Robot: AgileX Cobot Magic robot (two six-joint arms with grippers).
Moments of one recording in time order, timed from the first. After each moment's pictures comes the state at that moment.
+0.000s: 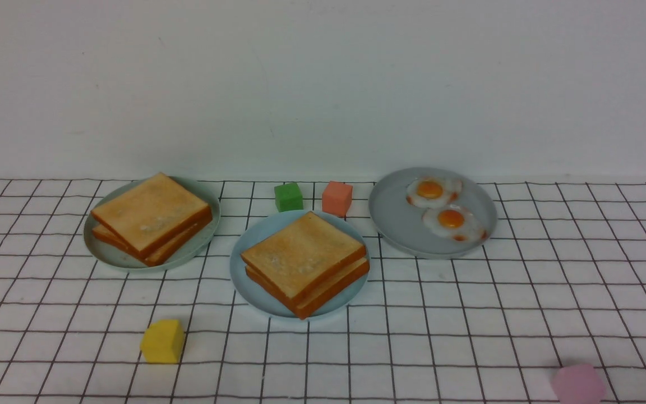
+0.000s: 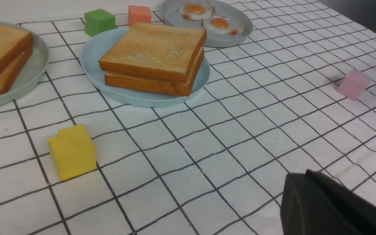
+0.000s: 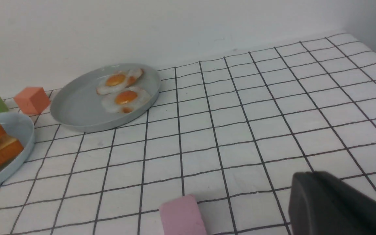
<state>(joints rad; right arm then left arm) 0.05 -0.01 -0.03 -0.25 0.34 0.42 -0.53 0.19 -0.08 -0.43 0.26 0.25</state>
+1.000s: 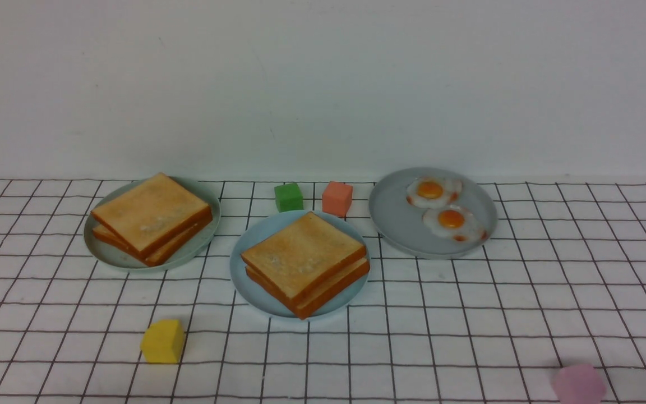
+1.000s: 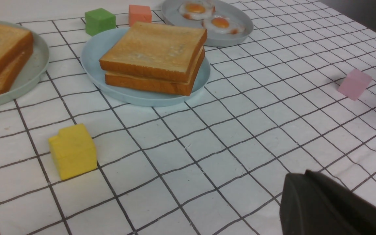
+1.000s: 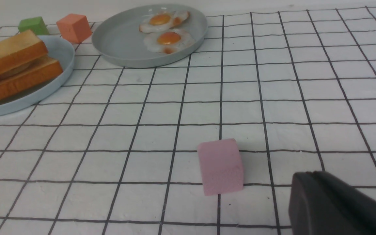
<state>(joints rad) 0.05 -0.01 0.02 0.12 0.39 -0.05 -0.53 0.19 -0.08 -0.43 0.26 0.25</state>
